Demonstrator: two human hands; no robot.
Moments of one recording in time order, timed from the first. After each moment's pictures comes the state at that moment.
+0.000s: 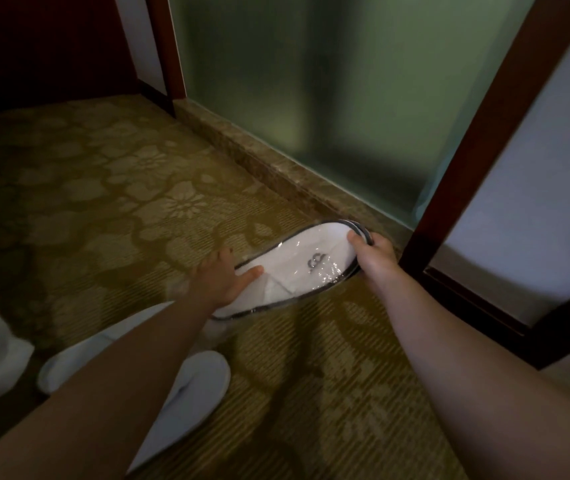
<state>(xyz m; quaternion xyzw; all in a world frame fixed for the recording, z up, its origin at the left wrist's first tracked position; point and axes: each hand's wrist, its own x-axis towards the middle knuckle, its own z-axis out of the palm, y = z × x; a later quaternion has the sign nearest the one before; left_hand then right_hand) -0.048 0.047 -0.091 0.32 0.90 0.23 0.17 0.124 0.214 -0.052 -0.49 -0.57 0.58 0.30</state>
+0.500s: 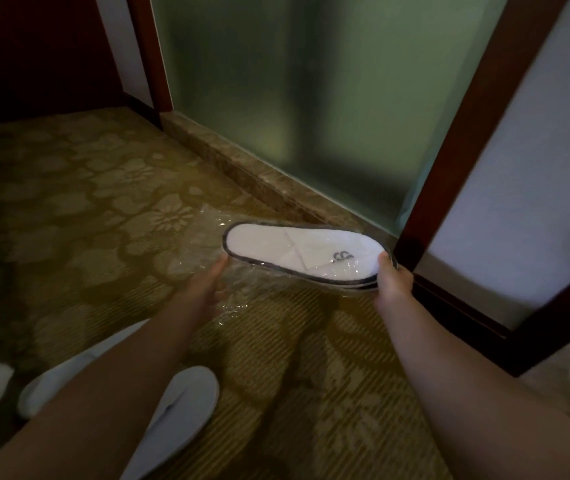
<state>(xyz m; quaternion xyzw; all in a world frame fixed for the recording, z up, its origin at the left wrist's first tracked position) -0.054 0.058 -0.091 0.03 0.72 0.56 0.40 0.157 0.232 -0.065 -0.57 -0.36 0.62 0.40</state>
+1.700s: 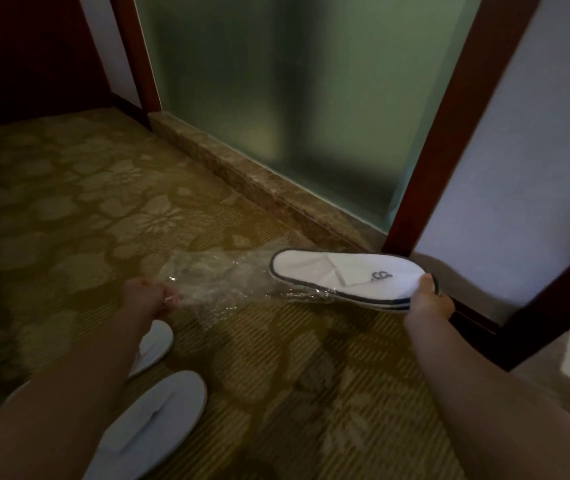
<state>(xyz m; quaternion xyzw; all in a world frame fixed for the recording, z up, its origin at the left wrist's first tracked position) -0.079 0.024 -0.083 -0.02 0.79 0.56 0.25 0.220 0.248 -0.067 -0.68 -0.25 0.54 0.44</state>
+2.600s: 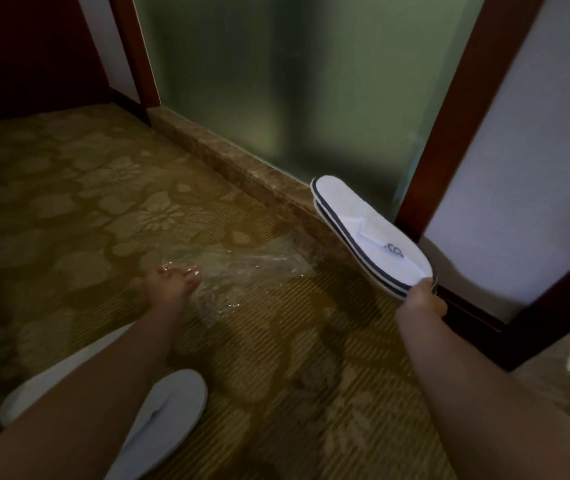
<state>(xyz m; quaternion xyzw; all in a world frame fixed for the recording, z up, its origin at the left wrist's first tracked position) -0.055 0.062 -0.087 -0.06 0.65 0.74 0.18 0.208 0.247 -0.073 -0.69 -0.20 0.54 0.43</state>
